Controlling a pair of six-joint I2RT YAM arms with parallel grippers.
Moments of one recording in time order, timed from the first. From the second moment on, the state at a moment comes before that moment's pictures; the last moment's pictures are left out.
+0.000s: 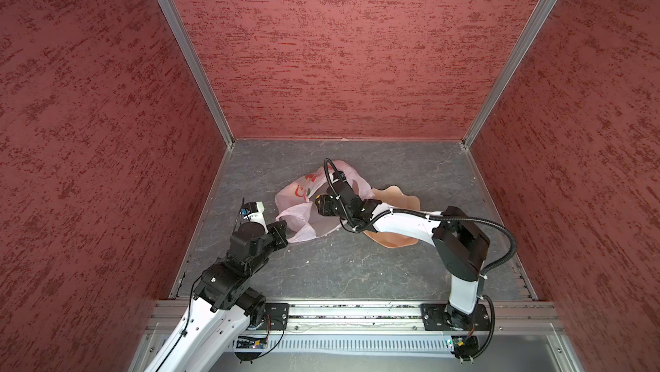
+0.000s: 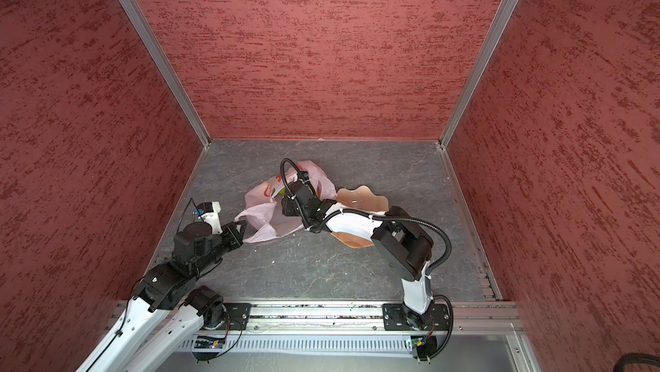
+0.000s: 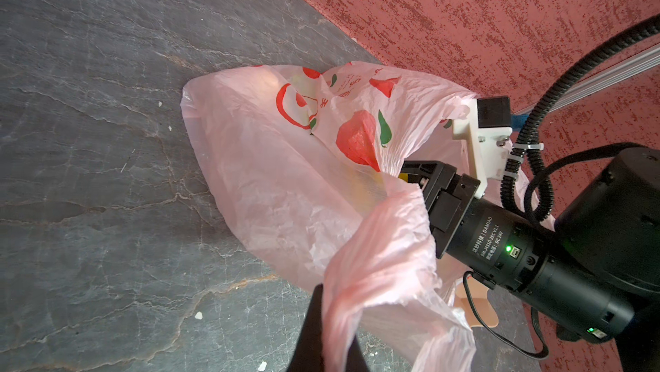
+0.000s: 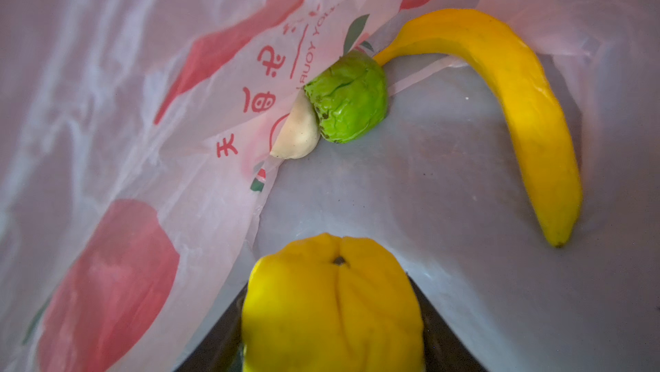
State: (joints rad) left arm -0.47 0.44 0.56 -0.63 -0.11 -0.79; right arm 0.91 1.89 1.29 -0.05 0.12 0.77
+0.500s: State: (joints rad) left arm -0.48 0.50 0.56 -0.58 -0.12 -0.79; right arm 0.93 1.68 1.29 -0.10 -0.10 0.67
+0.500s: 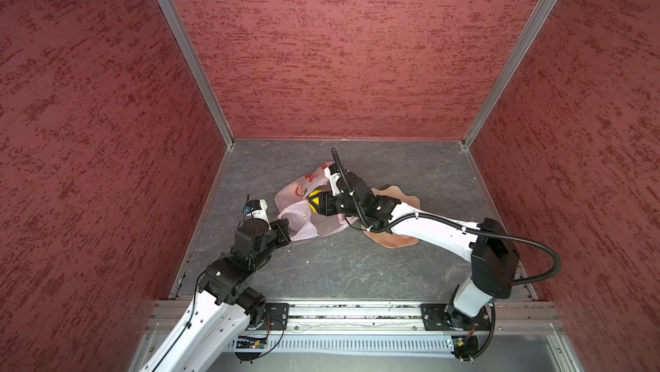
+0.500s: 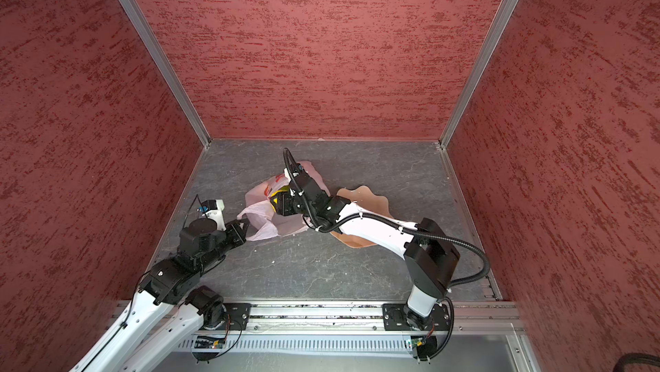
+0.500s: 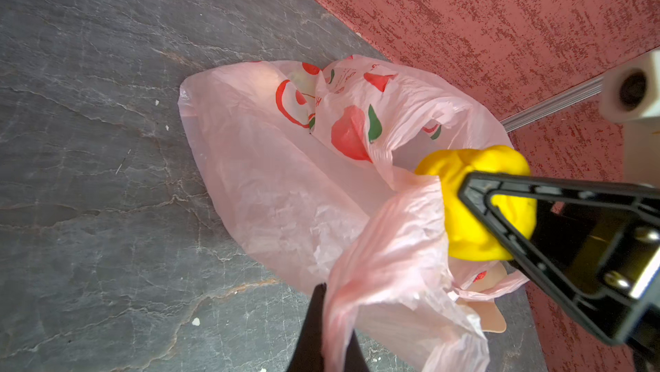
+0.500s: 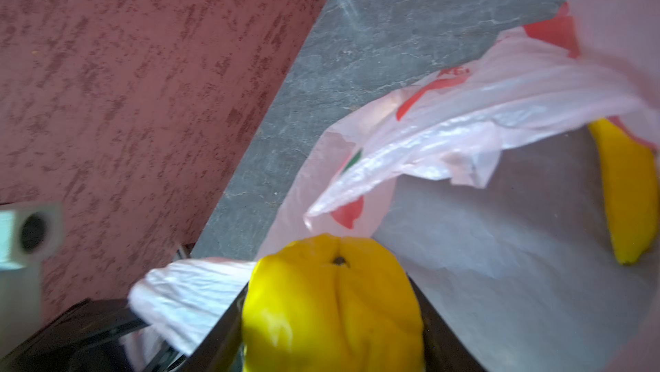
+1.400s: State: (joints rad) left arm -0.48 0.53 0.56 -0.56 -0.14 -0.78; right arm 0.63 1.16 1.24 -0.61 0.24 0.60
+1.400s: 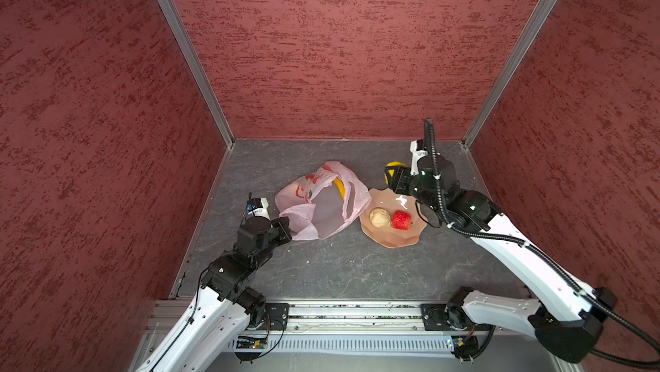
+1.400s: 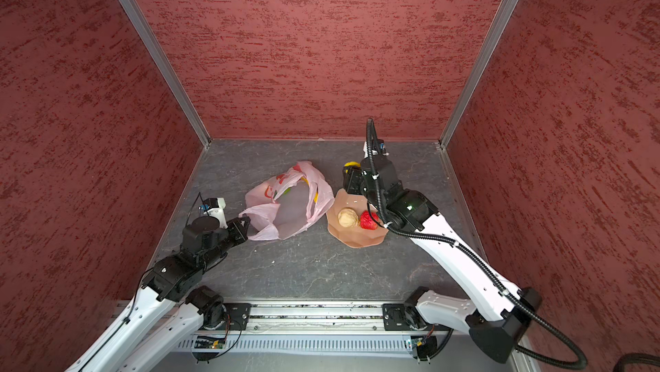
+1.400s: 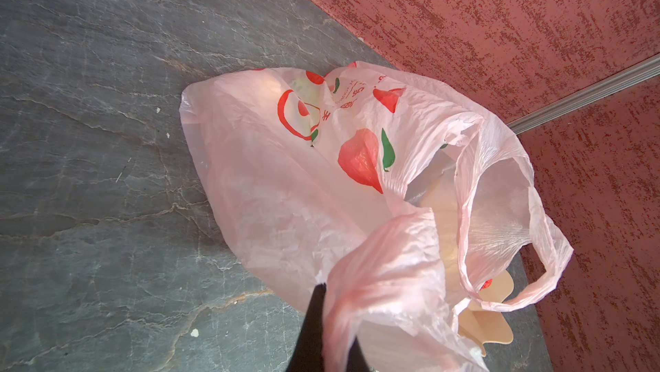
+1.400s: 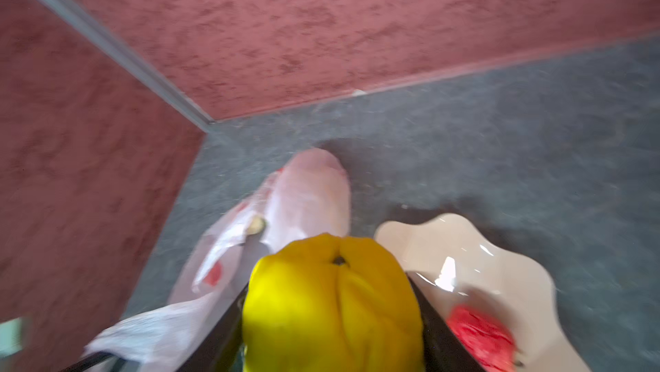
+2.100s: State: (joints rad) left arm -0.48 0.54 0.56 -0.56 -0.15 -0.78; right arm 0.46 1.55 1.04 -0.44 0.23 0.63
